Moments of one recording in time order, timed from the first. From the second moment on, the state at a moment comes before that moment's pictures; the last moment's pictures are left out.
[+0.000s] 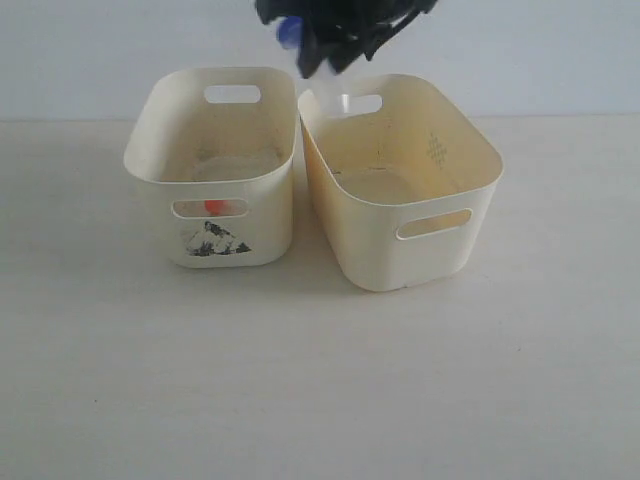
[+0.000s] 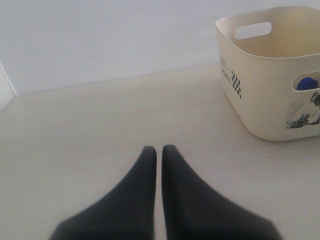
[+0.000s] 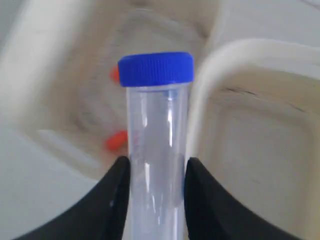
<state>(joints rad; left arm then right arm) -0.02 0.01 0.00 0.18 0.27 -0.02 0.40 2.10 -2.19 0.25 1.22 -0.08</state>
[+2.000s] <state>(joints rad) -0.02 0.01 0.00 0.18 0.27 -0.02 0.32 0.77 -0.98 -0.01 0.55 0.04</state>
